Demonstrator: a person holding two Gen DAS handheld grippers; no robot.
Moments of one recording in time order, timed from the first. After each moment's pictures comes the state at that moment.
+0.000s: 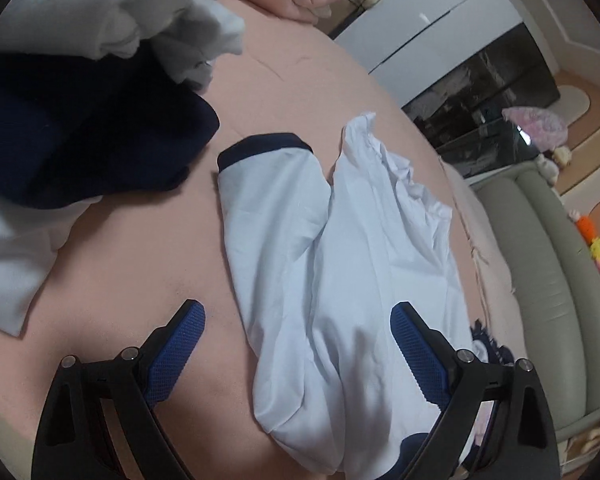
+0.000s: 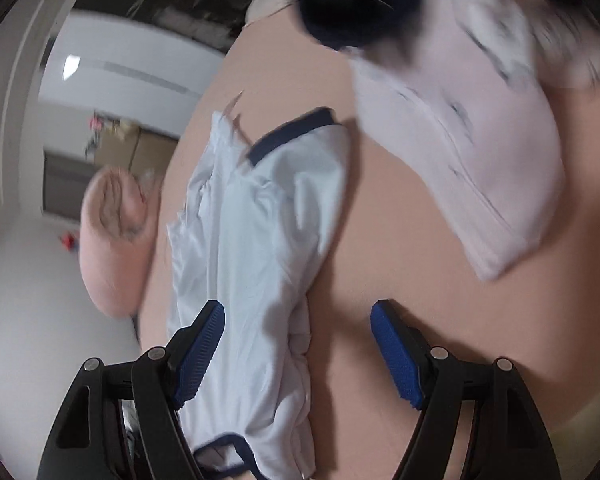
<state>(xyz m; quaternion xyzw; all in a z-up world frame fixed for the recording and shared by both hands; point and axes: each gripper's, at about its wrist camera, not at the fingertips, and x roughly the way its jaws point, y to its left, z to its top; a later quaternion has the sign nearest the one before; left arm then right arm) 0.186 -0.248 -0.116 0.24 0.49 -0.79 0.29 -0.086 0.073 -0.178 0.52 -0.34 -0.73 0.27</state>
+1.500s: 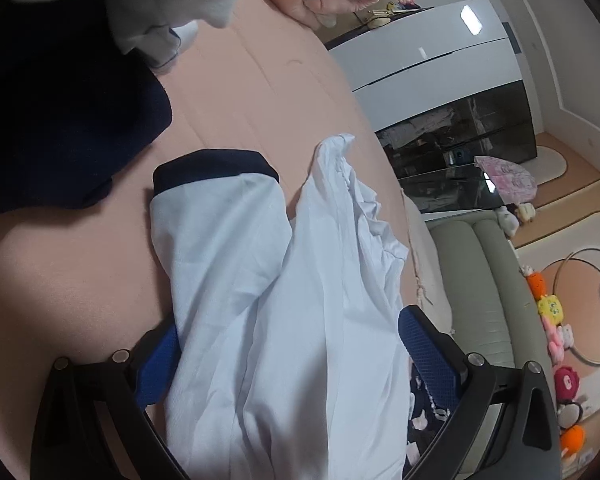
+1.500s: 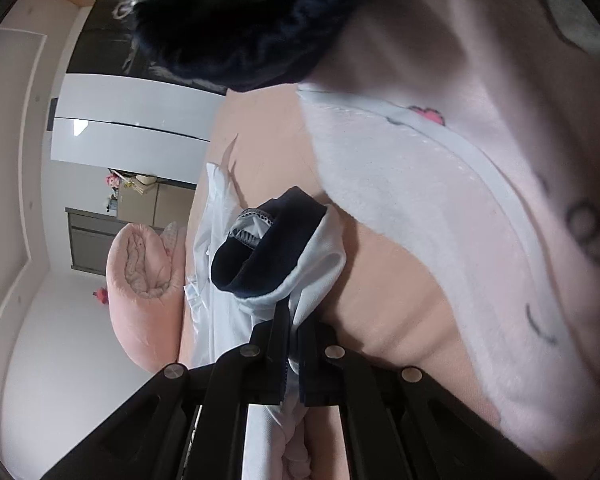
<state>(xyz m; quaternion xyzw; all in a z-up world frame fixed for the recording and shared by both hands) 0.168 -0.277 -0.121 0.15 0.58 -0.77 0.23 -0.128 0.047 -0.220 0.50 -0.41 -0.70 0.30</state>
